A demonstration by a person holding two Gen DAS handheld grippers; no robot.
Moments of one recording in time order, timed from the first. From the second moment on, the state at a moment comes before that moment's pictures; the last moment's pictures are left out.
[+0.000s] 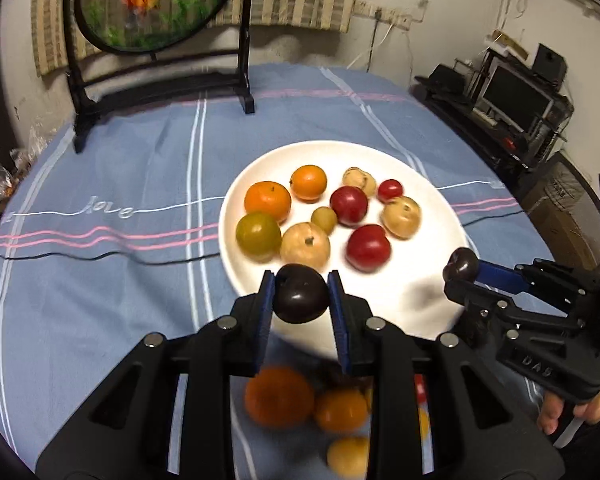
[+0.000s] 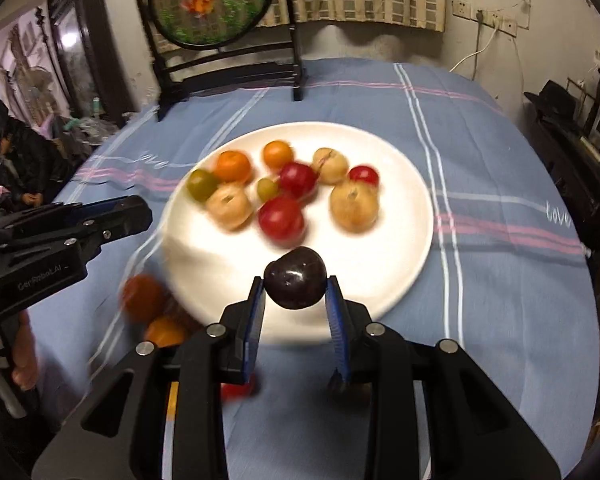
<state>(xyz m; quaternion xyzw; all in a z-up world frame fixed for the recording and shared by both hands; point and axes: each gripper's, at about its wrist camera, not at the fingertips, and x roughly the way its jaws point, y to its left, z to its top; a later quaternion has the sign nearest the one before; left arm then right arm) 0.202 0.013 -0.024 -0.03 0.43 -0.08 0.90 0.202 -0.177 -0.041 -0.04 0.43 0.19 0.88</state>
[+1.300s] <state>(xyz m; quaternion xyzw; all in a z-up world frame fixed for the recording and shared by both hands) 0.043 0.015 -0.045 -0.05 0.39 -0.08 0.92 0.100 -0.244 -0.066 0.03 0.44 0.12 0.89</state>
